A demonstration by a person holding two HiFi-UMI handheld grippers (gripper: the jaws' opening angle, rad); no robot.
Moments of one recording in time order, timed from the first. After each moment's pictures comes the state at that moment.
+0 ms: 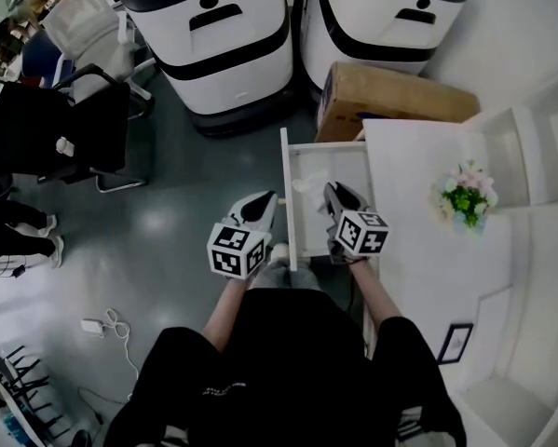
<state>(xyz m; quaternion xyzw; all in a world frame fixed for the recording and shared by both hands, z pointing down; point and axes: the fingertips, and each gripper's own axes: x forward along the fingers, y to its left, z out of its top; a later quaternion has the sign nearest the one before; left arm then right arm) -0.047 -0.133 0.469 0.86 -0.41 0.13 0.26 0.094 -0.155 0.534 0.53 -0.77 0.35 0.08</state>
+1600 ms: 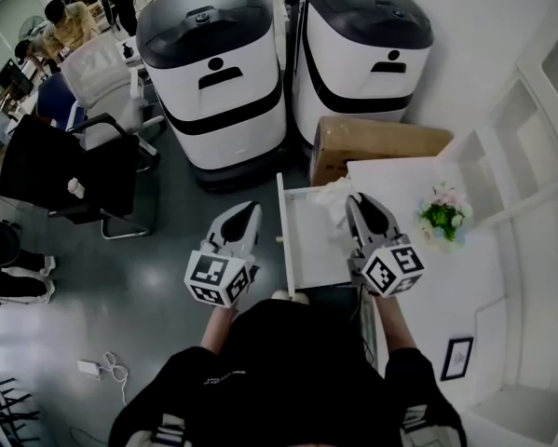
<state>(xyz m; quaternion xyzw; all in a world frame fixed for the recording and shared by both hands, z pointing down) -0.074 -0.128 0.298 0.89 -0.44 0.01 0.10 0.124 -0.128 0.300 0.52 -0.84 0.13 -0.06</state>
